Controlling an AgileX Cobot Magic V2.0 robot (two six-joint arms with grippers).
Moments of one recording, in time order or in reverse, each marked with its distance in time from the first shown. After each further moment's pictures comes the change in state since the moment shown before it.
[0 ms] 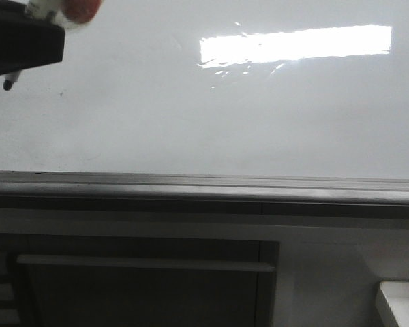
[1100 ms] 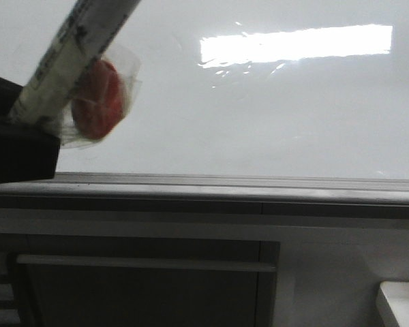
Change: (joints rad) left arm 0.000 -0.052 0.000 0.594 -0.095 -0.394; right arm 0.671 0.759 -0.350 0.006 -0.188 -0.339
